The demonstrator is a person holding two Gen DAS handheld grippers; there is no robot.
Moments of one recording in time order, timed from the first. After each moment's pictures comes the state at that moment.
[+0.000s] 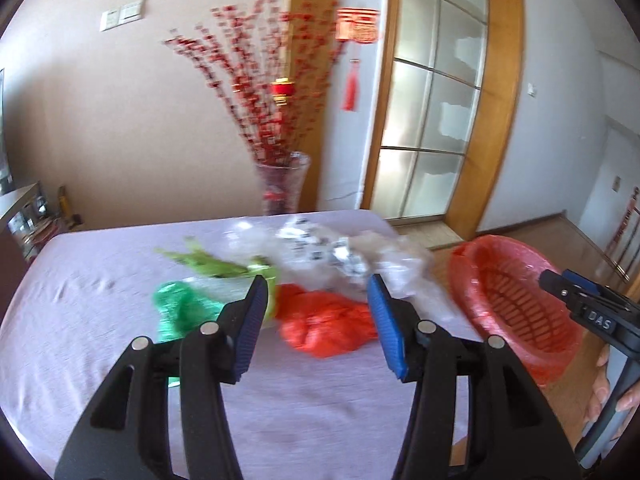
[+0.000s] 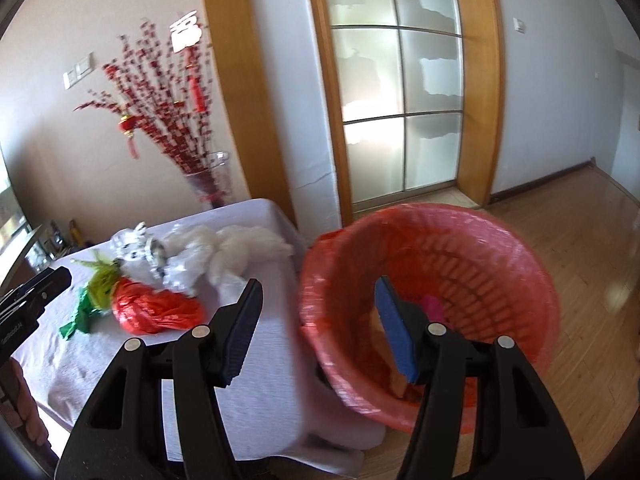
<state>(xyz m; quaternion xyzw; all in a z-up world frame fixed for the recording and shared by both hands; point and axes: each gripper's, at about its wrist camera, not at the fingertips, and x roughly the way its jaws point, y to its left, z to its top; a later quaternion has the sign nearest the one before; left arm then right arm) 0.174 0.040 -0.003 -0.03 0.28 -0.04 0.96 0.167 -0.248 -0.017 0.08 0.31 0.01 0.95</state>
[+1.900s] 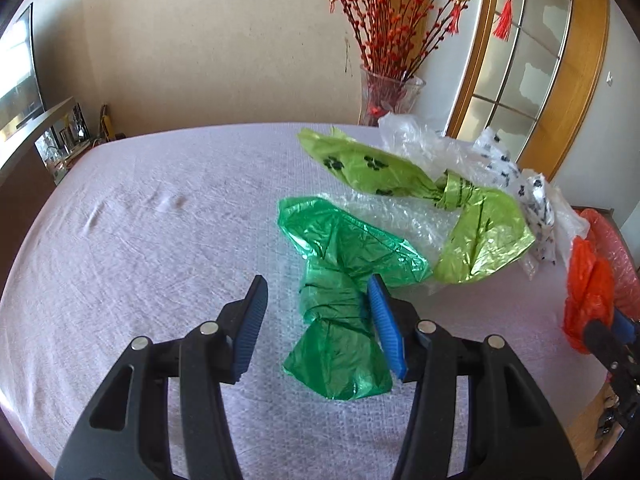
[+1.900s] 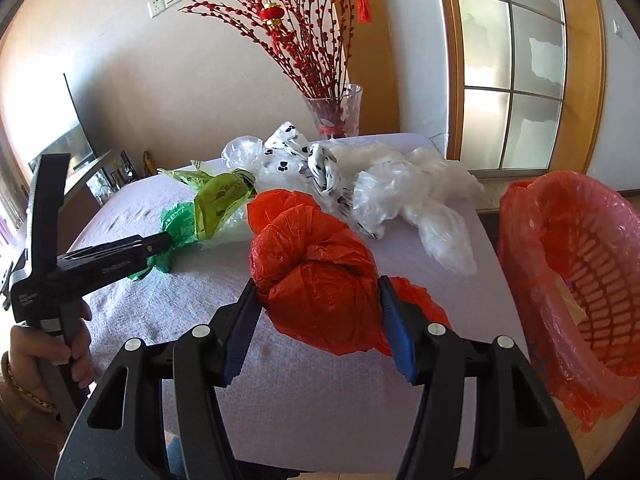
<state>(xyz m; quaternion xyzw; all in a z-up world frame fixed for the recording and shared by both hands) 0.228 0.154 -0.077 -0.05 0.41 0.05 0.91 0.183 -0.113 -0.062 0.05 0.36 0.16 0.92</state>
